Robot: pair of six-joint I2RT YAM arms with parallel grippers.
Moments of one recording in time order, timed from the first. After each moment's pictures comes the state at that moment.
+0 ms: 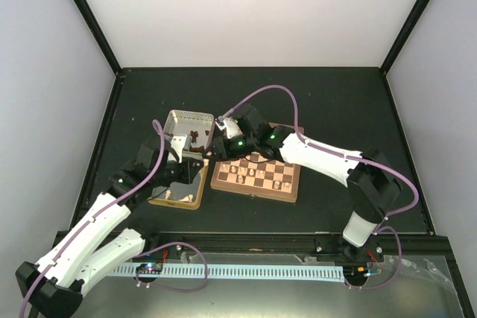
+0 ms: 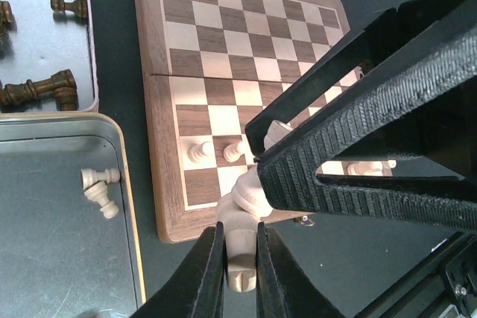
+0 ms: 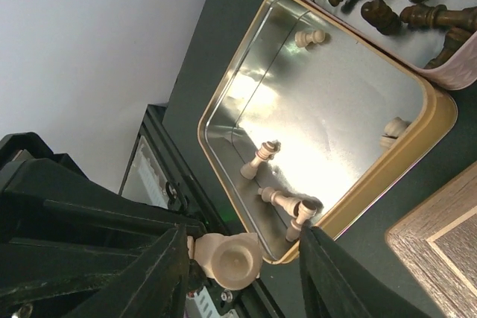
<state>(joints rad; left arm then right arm) -0.51 0.74 0.69 -0.64 0.23 -0.46 0.88 1.71 1.27 -0.24 -0.56 0.72</state>
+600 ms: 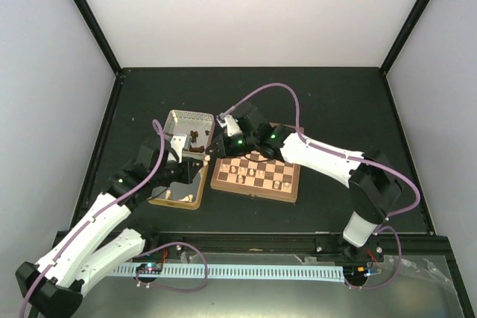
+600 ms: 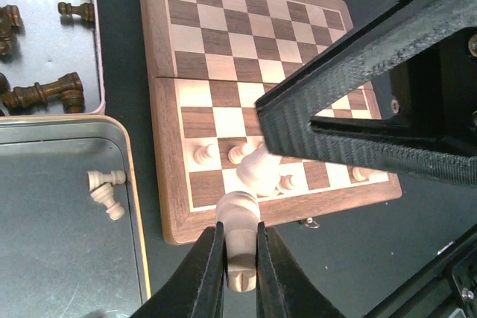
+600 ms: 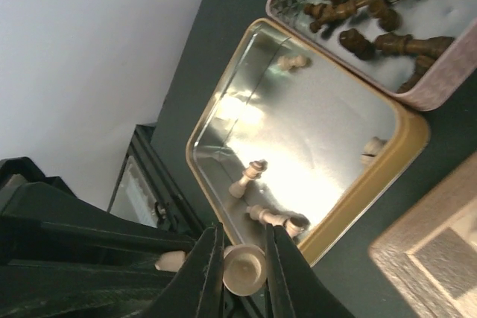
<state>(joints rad) -0.51 0.74 0.69 -0.64 0.22 -0.46 0.88 1.70 1.28 -0.24 -0.51 0.74</state>
